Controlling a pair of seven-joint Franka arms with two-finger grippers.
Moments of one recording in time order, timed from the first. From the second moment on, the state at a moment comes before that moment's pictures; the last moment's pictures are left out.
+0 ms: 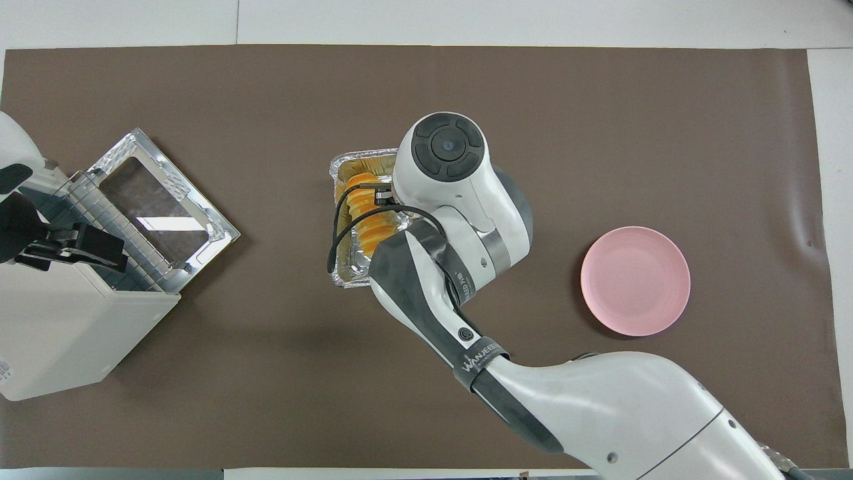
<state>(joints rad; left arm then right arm) -0.14 -0.06 0.04 -1.66 -0.01 1.39 0.01 0.54 0.54 0.07 -1.48 0.06 2.14 0.62</state>
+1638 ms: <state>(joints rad) -0.32 -0.03 -0.03 -1.67 -0.04 1.57 -0.20 0.29 0.27 0.02 -1.57 0.05 1.91 0.38</state>
